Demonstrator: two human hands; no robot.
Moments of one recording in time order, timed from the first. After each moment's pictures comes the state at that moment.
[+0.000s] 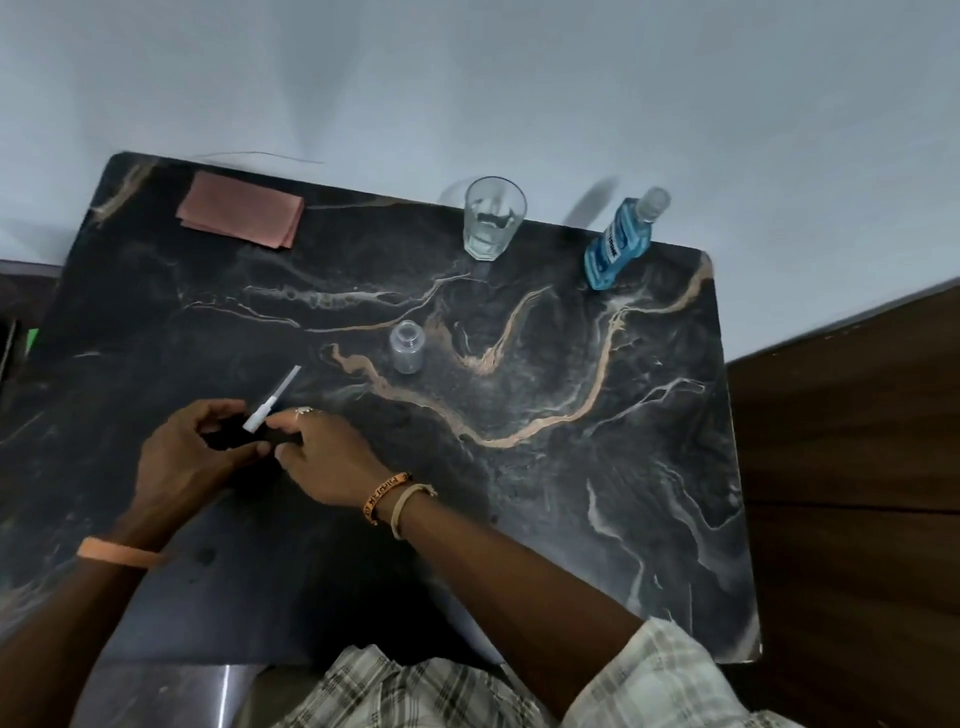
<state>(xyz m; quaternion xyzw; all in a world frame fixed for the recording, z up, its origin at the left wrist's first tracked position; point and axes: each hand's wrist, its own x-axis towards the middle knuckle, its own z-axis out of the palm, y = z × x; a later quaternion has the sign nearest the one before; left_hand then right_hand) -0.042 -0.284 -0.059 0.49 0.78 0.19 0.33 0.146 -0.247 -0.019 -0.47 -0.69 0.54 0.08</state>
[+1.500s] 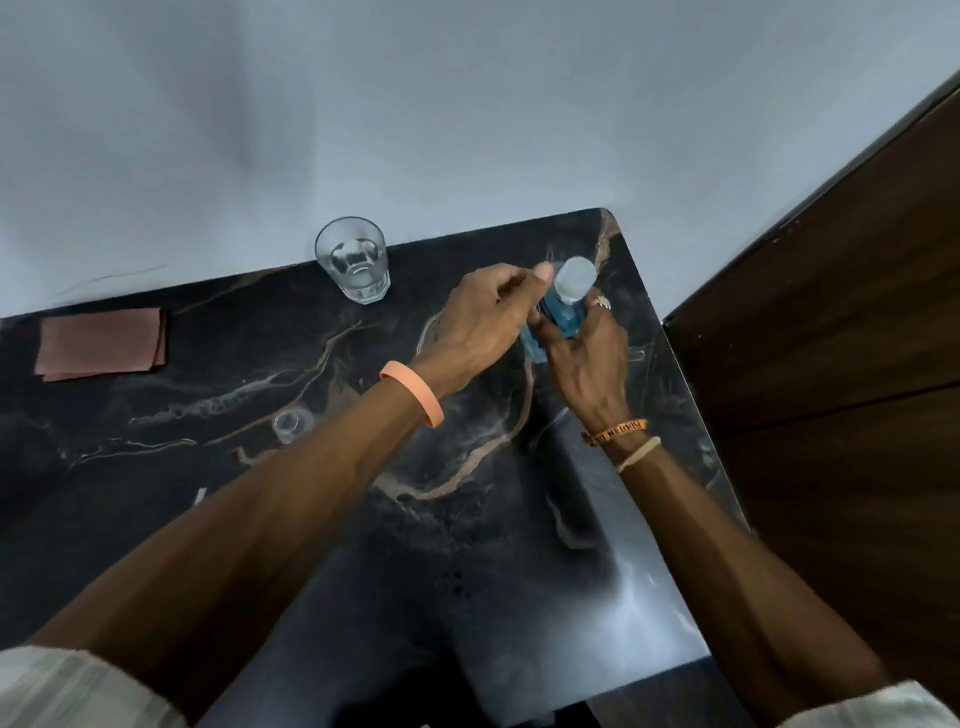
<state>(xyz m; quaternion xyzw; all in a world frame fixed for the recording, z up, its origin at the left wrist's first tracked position) 0.338 -0.093 0.048 0.65 0.51 0.25 0.50 0.457 -0.160 0.020 -0.76 -0.47 0.21 0.40</state>
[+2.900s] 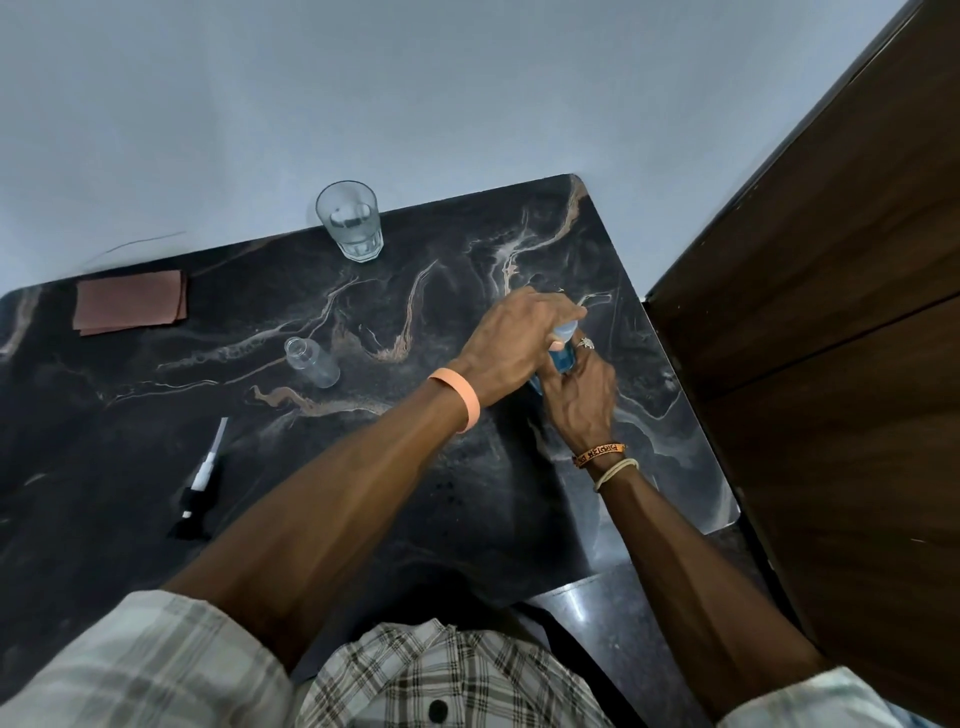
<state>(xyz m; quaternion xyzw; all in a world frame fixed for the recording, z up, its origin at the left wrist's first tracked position) 0.345 -0.204 0.064 0.90 0.31 0.17 0.26 0.445 -0.285 -0.003 -0.76 -0.48 0.16 0.40</state>
